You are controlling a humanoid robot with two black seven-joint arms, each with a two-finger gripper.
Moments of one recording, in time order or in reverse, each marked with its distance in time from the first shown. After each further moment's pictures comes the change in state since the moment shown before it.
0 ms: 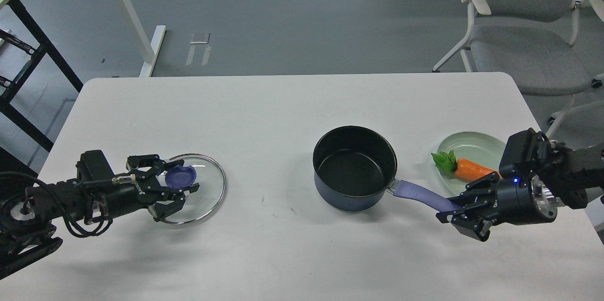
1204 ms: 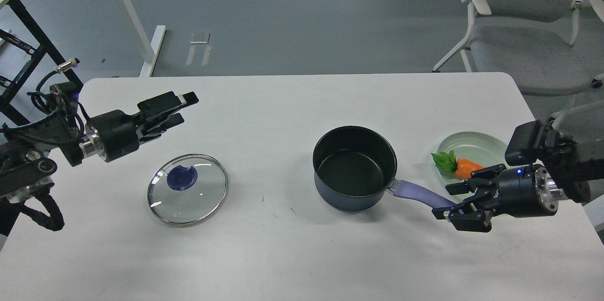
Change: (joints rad) left arm -0.145 0.130 -0.172 -0.258 -1.322 -0.774 0.000; right arm 0.051 -0.045 0.007 0.005 0.167 0.000 0.000
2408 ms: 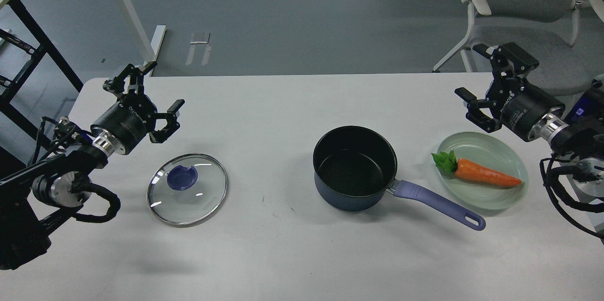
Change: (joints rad) left arm 0.240 -0.289 -0.293 0.261 -0.704 -0.096 0.121; right arm -0.113 0.228 0.038 -0.293 1.875 -0.145 0.000
